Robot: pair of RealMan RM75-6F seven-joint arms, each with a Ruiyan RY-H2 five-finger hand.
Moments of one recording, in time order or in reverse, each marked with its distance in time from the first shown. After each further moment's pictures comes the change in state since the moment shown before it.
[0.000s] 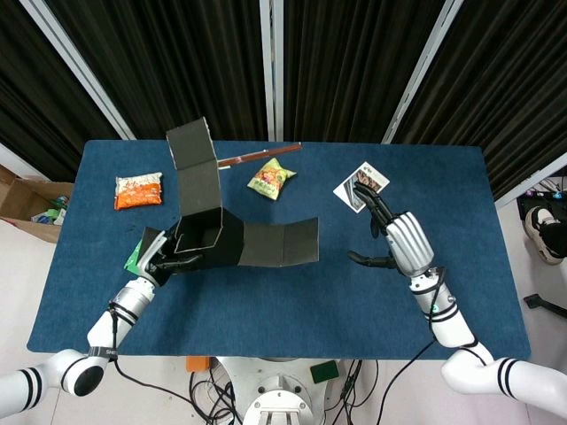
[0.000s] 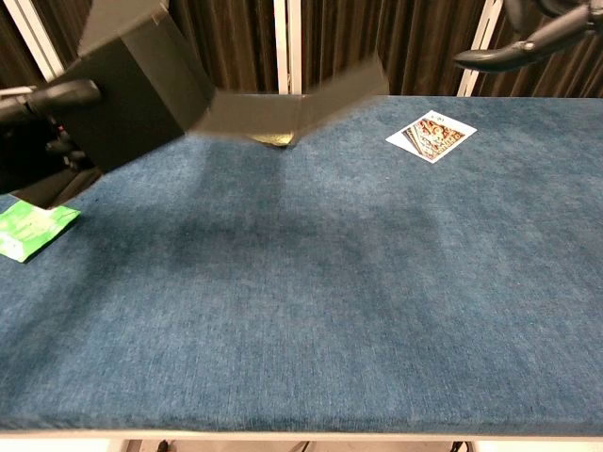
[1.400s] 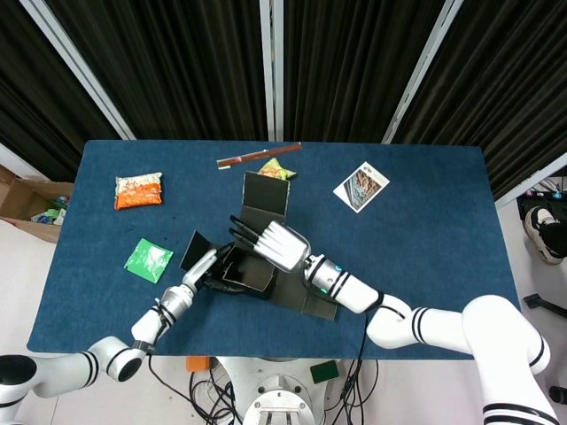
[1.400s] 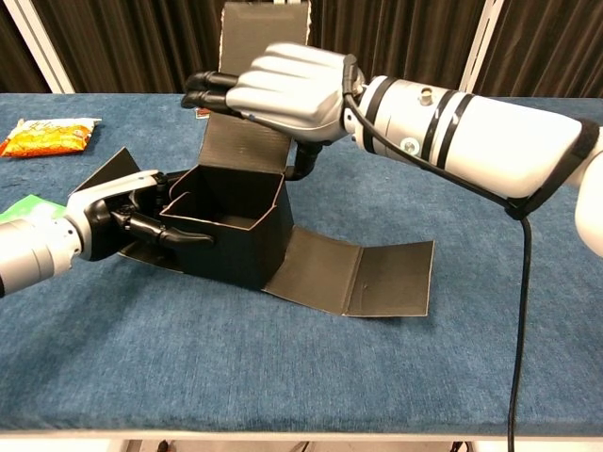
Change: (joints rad) left arm -0.138 -0.317 0.125 0.393 0.084 -0.050 0.381; right arm 0.482 -0.246 -0.011 0.200 0.136 -0.552 -0.759
